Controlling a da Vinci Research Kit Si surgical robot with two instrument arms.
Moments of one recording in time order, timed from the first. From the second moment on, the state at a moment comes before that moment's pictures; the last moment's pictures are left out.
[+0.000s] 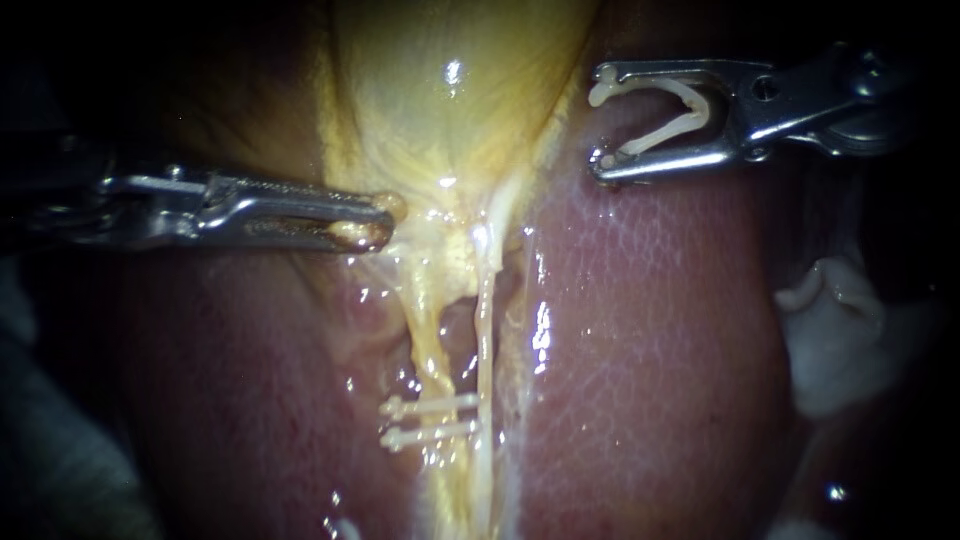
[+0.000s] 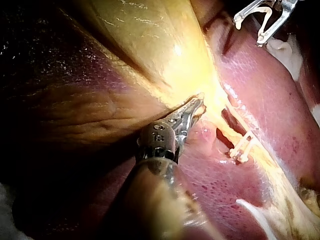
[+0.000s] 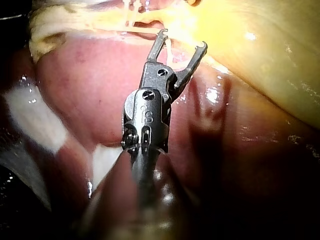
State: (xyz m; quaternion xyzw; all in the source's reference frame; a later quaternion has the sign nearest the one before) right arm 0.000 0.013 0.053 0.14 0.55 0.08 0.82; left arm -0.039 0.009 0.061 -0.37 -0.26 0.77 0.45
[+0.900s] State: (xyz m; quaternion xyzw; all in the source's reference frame) right arm 0.004 0.010 0.054 0.23 0.56 0.11 0.79; left arm -0.034 0.012 0.055 -0.38 -0.25 0.76 0.47
